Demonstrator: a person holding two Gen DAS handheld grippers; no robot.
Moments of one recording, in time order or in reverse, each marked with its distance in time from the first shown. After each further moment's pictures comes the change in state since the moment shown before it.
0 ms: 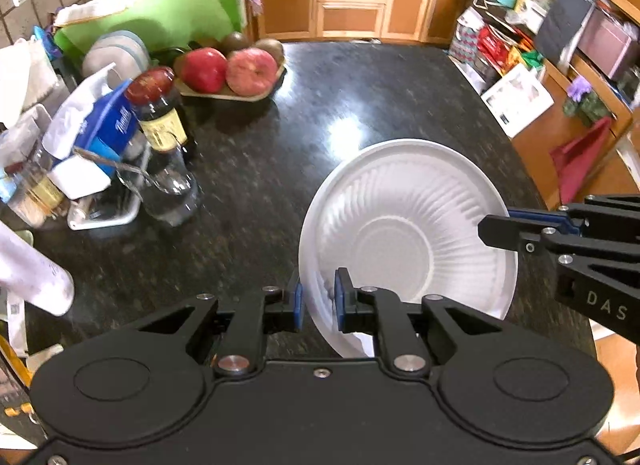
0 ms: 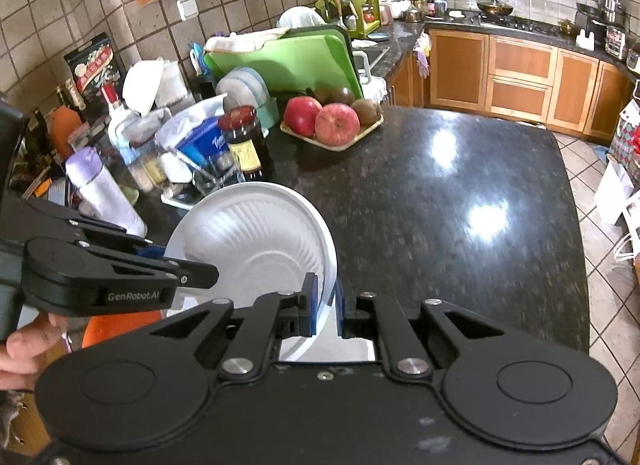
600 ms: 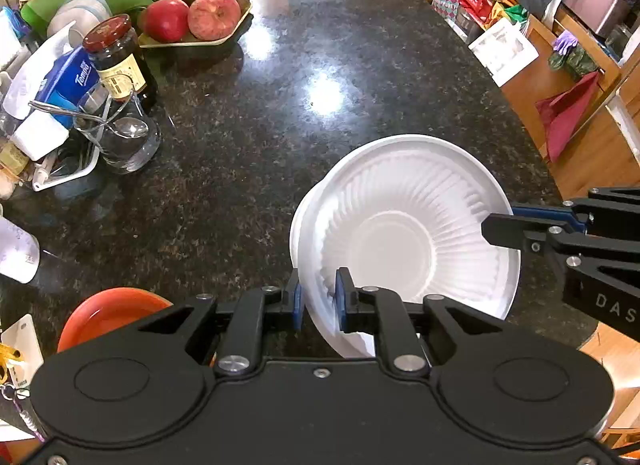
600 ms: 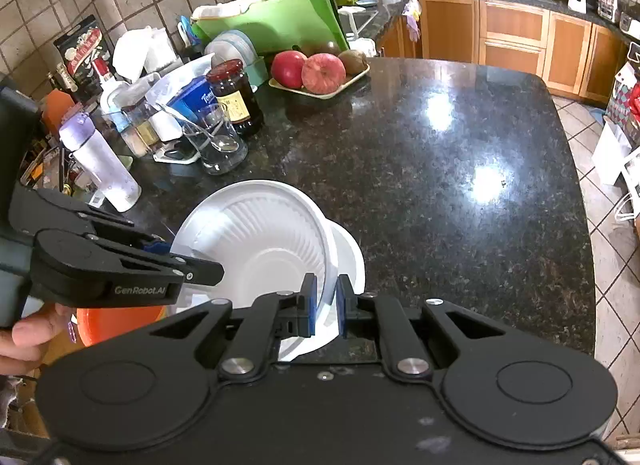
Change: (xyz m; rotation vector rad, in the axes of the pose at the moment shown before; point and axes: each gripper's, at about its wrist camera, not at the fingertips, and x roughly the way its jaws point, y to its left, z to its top) left arm 0.024 -0.022 -0.030 0.041 0.110 -0.037; right arm 0.011 -0.014 -0.036 0.055 0.090 0.004
